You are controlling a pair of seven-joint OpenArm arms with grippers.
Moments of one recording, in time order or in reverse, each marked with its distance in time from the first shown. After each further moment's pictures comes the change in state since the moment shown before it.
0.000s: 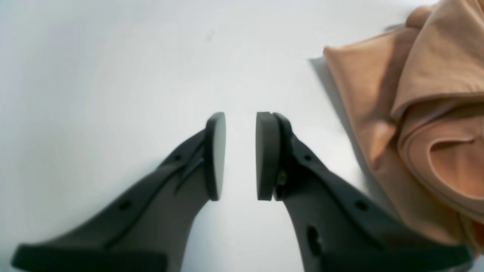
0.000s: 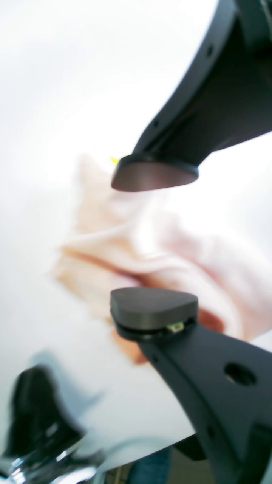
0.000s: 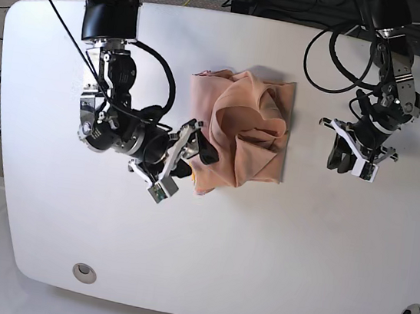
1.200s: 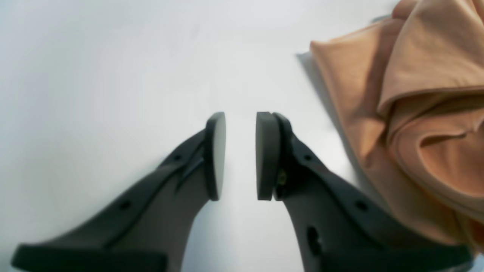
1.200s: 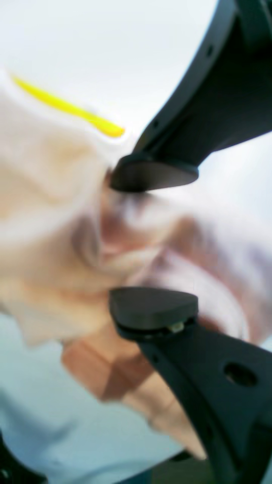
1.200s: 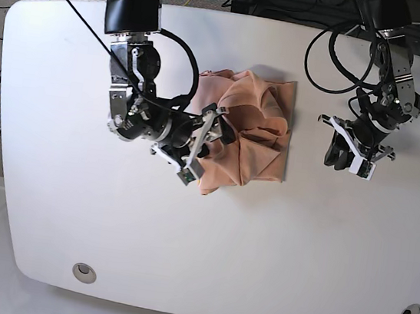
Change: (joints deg) left arm -0.1 0.0 -0.1 -2.0 0.3 -2.4 0.0; right arm -2.4 -6.3 -4.4 -4.9 -9.8 0.5 1.5
